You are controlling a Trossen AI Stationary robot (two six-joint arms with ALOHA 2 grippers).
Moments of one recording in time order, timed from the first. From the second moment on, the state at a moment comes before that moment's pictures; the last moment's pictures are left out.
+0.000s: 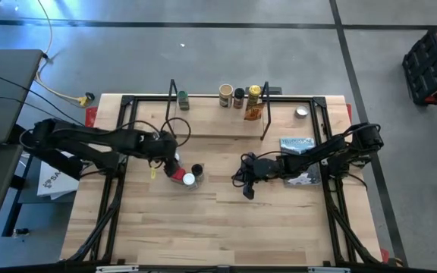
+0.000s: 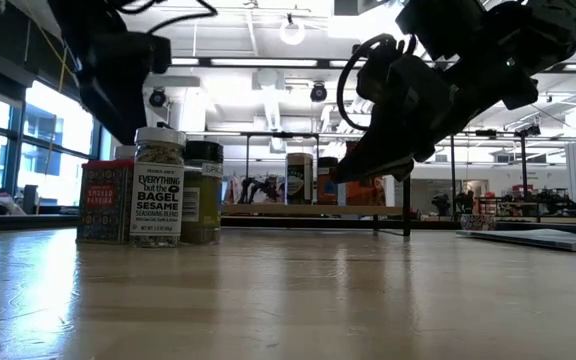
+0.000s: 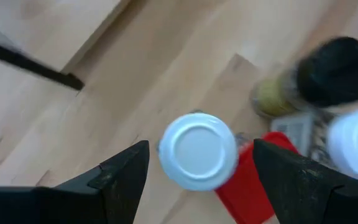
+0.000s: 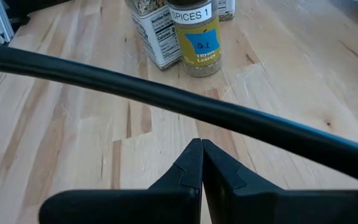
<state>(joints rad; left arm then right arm) -0.04 1.17 0.85 -0.84 -0.27 -0.63 0.16 1.65 0.65 0.43 0.13 0.33</state>
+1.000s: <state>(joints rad) 0.04 1.33 1.03 -0.80 -0.27 -0.21 0.16 1.65 0.65 0.43 0.13 0.31</state>
